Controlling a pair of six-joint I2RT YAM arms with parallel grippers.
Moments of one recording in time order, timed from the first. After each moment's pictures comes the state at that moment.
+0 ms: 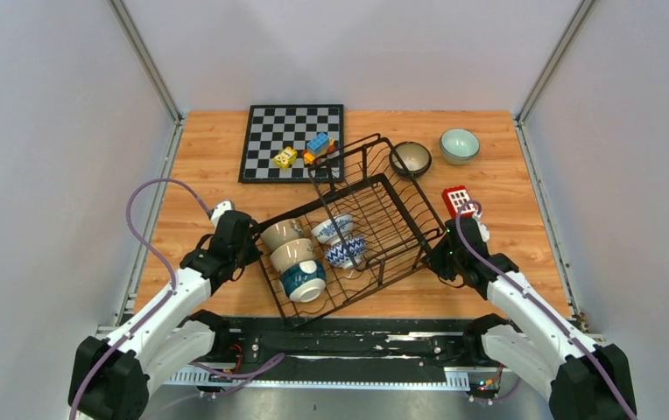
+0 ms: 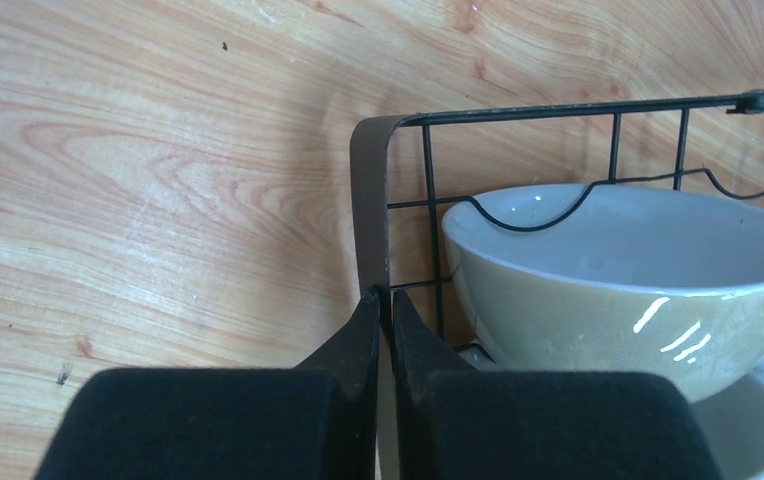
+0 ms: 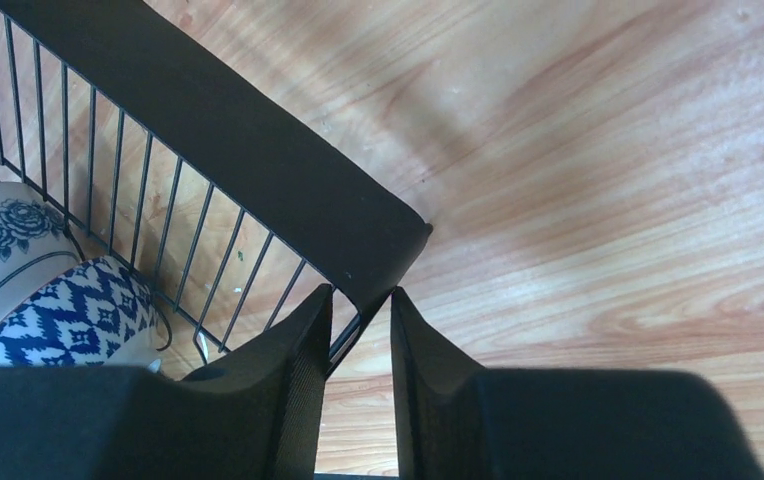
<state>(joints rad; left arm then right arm) -0.38 0.89 0.47 -0.41 -0.25 -0.75 0.37 0.85 0.43 -0.49 0.06 0.98</state>
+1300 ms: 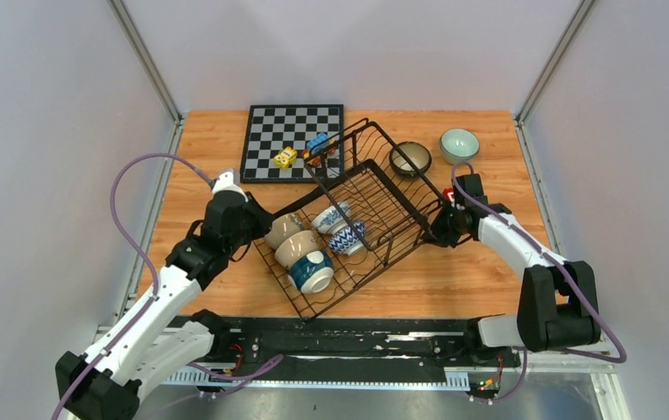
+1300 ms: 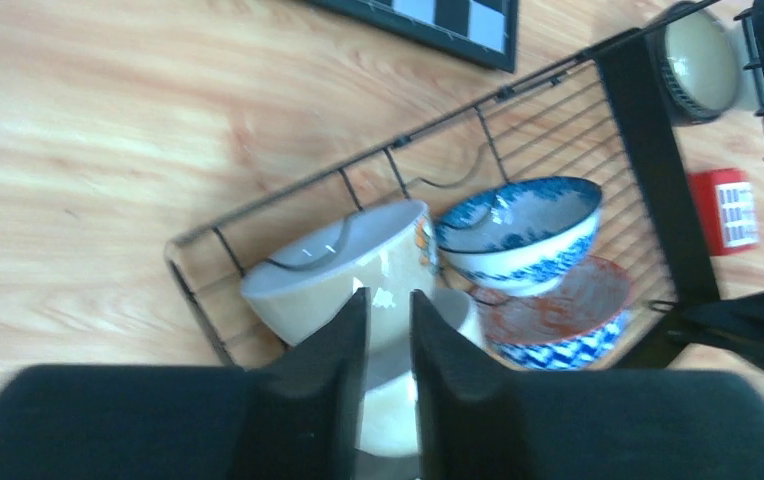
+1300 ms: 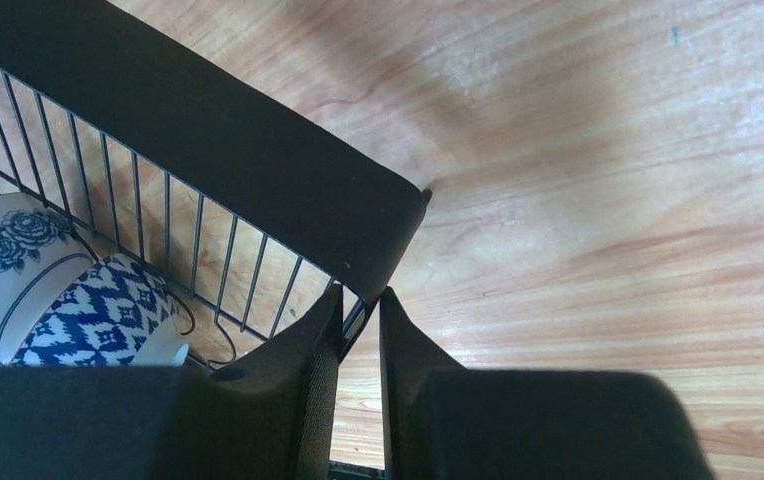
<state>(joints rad) -0.47 0.83 0.68 -0.39 -0.19 -0.71 0.15 1.33 0.76 -0.50 -0.19 0.76</state>
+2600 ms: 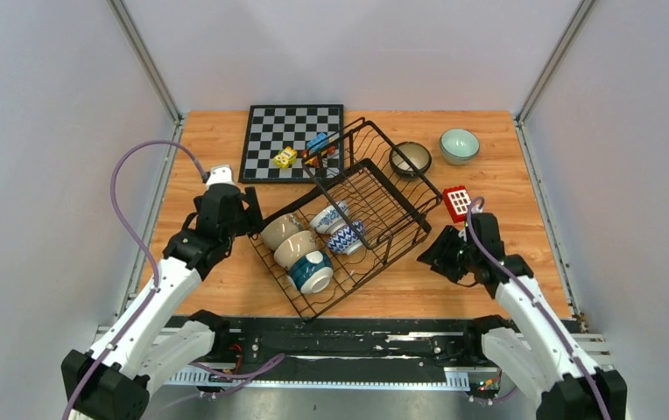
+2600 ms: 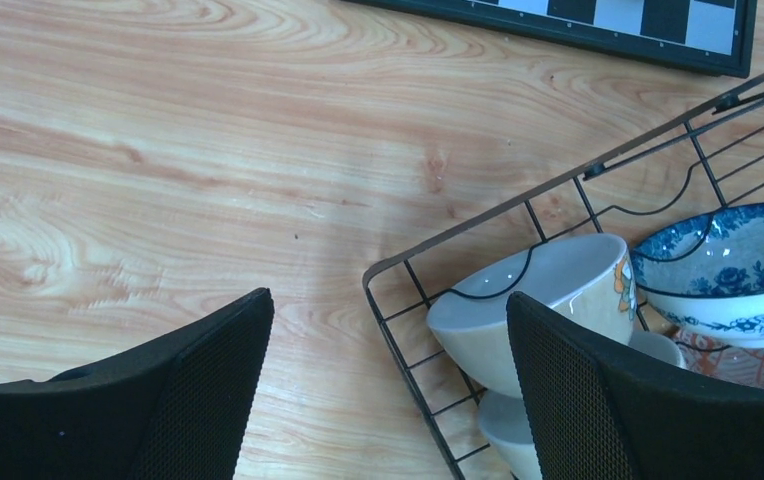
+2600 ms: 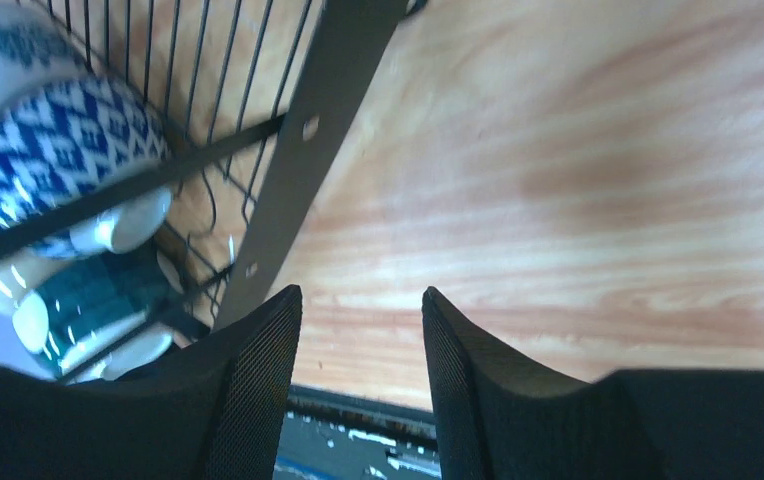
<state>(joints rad) -0.37 0.89 0.77 -0.52 -0.39 -0.40 0.18 0.83 0.52 -0.56 -0.24 0.73</state>
